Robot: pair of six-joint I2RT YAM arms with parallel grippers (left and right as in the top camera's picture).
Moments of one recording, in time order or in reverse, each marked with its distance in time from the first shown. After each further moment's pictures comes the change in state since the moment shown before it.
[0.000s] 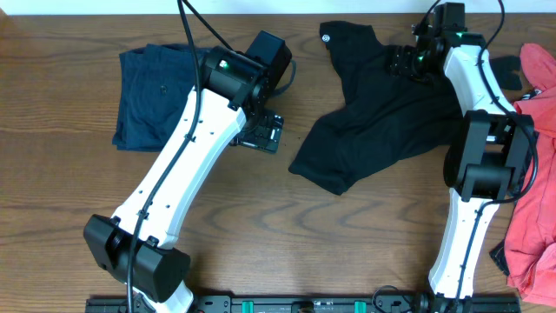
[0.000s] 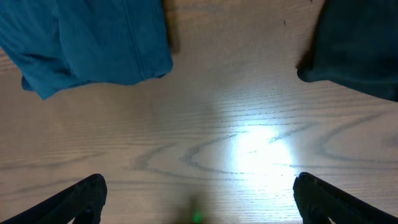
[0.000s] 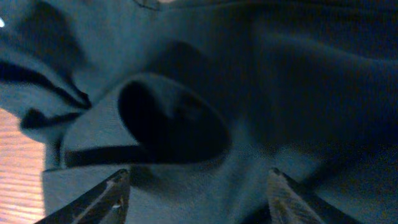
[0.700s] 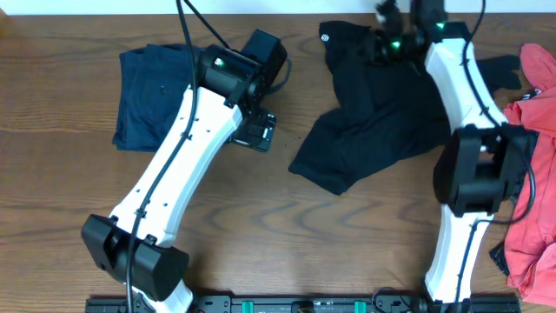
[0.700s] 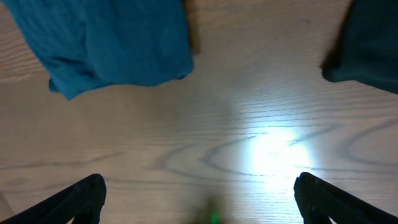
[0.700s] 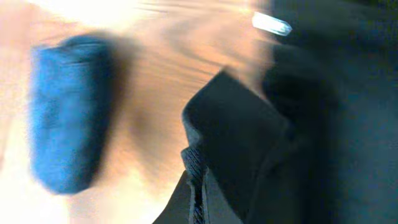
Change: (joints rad) left arm 0.030 0.000 0.000 -0.014 -0.058 0.039; right arm 0.166 -0.168 0.000 0.010 -0.346 -0.017
